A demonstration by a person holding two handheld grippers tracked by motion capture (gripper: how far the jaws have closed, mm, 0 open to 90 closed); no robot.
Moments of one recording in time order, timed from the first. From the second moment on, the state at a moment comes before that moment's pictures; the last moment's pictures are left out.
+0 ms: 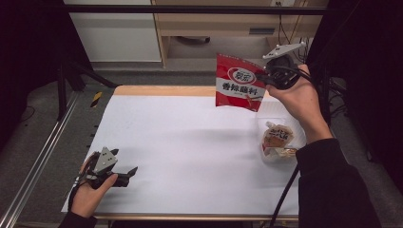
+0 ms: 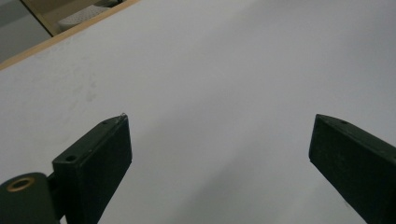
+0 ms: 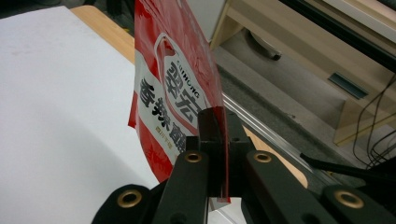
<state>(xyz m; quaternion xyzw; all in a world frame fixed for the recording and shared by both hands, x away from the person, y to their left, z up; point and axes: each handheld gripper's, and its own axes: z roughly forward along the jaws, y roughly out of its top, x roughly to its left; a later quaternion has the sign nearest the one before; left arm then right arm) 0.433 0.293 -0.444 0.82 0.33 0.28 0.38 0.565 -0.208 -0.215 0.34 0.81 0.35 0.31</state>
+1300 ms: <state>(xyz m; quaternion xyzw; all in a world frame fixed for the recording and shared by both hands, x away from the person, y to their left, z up) 0.434 0.290 -0.446 0.82 0.33 0.28 0.37 0.548 -0.310 -0.252 0.44 0.78 0.31 0.32</state>
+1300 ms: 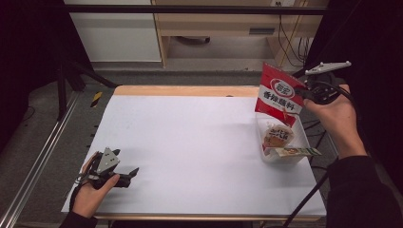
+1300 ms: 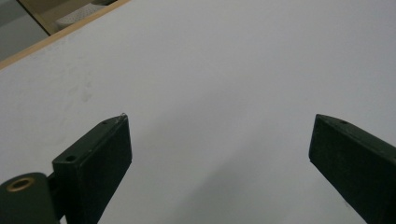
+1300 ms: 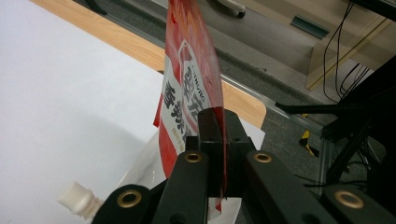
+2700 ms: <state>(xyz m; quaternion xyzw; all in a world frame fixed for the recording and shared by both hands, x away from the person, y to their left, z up) 0.434 0.288 -0.446 0.83 0.32 0.28 0.37 0.555 -0.329 -0.311 0.48 0.77 0.30 0.29</state>
